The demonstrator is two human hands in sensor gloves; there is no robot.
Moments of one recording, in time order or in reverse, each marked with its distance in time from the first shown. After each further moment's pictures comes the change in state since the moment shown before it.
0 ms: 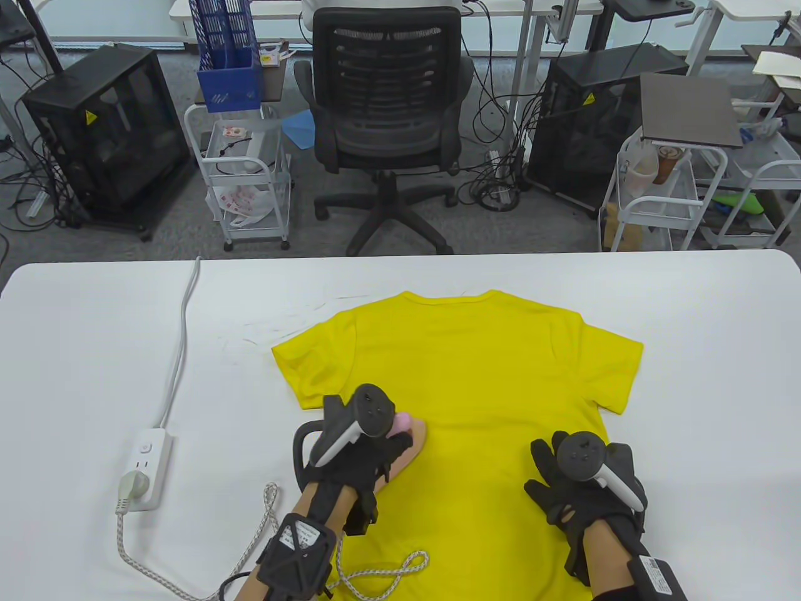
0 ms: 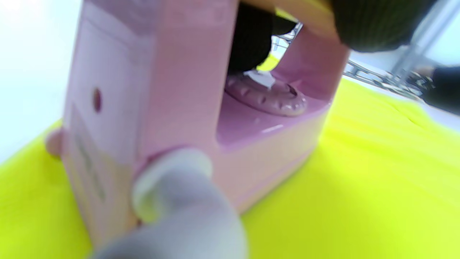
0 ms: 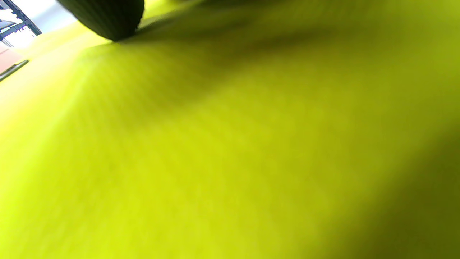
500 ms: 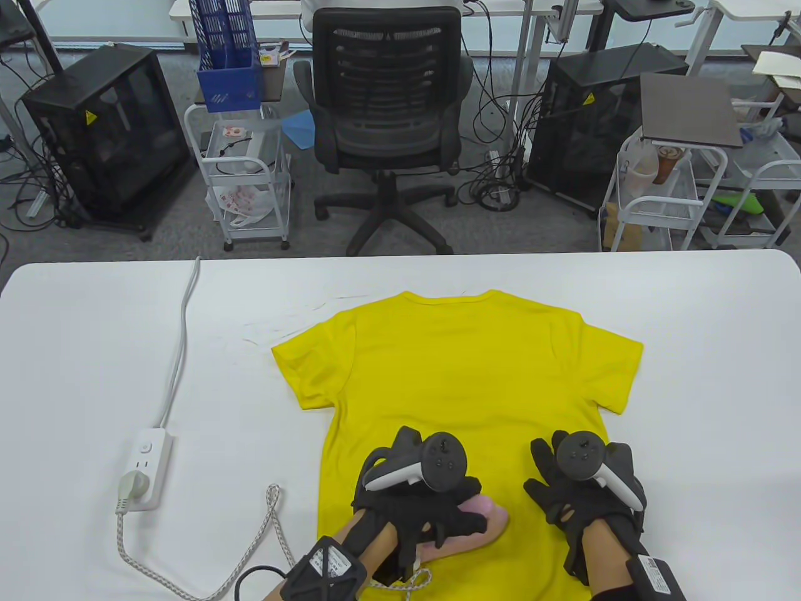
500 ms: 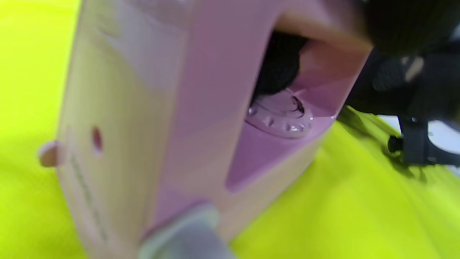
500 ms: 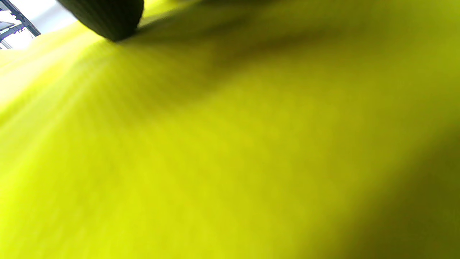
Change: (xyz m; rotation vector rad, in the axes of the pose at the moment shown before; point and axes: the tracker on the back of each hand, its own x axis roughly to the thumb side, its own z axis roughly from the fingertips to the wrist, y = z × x) left_hand 0.105 -0.059 0.058 -0.283 -0.520 -0.252; right_hand 0.000 0.000 0.000 -0.004 0.002 -0.004
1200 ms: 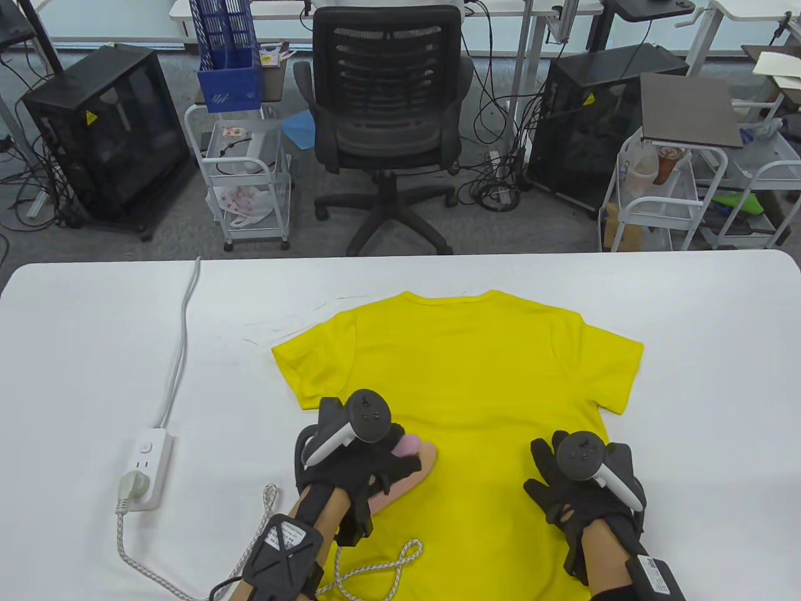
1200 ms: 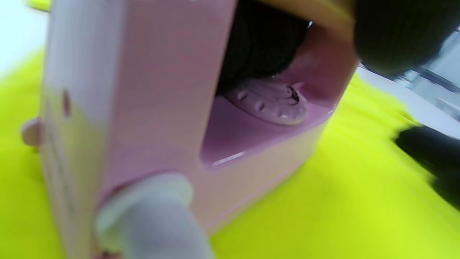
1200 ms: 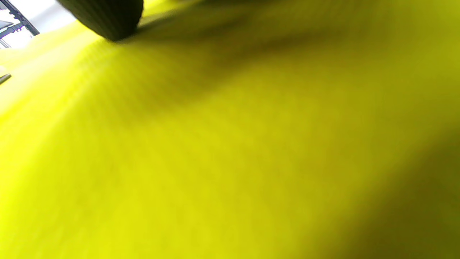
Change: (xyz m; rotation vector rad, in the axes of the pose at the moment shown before) left_hand -0.082 0.021 0.008 0.109 0.218 0.165; right_hand 0.000 0.000 -0.001 -0.001 0.004 0.004
